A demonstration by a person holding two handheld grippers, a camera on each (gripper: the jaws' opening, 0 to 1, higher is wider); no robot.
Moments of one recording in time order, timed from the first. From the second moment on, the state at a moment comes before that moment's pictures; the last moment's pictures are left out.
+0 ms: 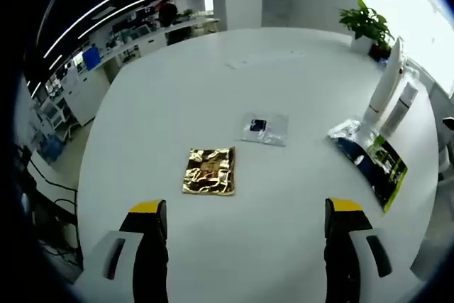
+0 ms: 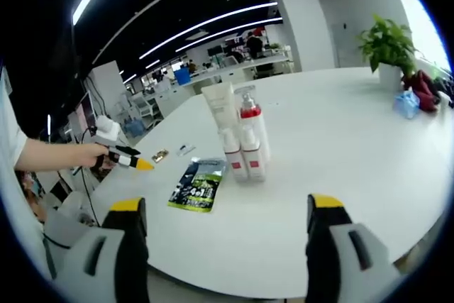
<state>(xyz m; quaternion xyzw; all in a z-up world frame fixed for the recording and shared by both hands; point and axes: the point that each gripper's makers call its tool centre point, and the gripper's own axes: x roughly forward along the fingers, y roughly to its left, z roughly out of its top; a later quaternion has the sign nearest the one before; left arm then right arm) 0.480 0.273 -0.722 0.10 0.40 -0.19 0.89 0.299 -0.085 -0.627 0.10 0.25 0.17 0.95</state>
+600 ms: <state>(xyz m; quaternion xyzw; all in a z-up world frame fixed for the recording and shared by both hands) 0.519 0.288 -0.740 0.10 0.42 -0.19 0.88 0.300 -0.086 -0.632 0.09 0.26 0.16 0.95</state>
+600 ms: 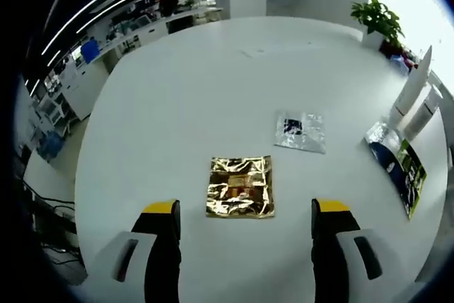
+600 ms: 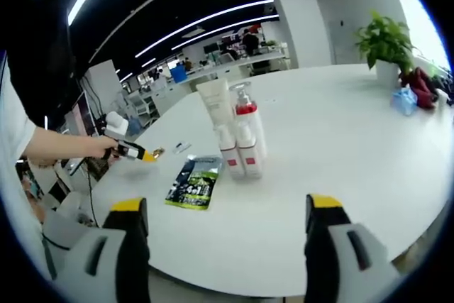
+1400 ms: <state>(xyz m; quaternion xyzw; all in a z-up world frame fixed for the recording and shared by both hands) 0.528 0.287 -0.748 0.10 0.45 -0.20 0.86 0.300 -0.086 -0.632 0.09 0.26 0.16 0.95</state>
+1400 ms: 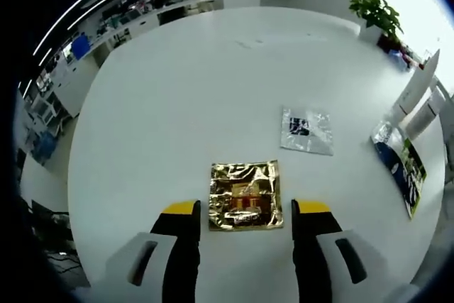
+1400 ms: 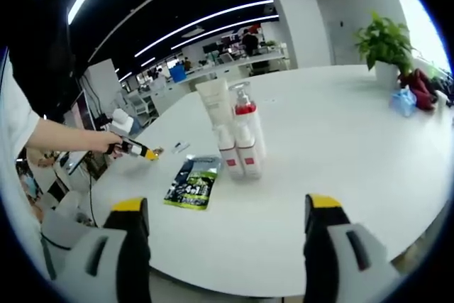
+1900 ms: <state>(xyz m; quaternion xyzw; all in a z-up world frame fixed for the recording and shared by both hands) 0.522 0.281 -0.741 0.10 0.46 -0.21 0.86 0.300 -0.086 -0.632 0.09 0.25 0.16 0.95</state>
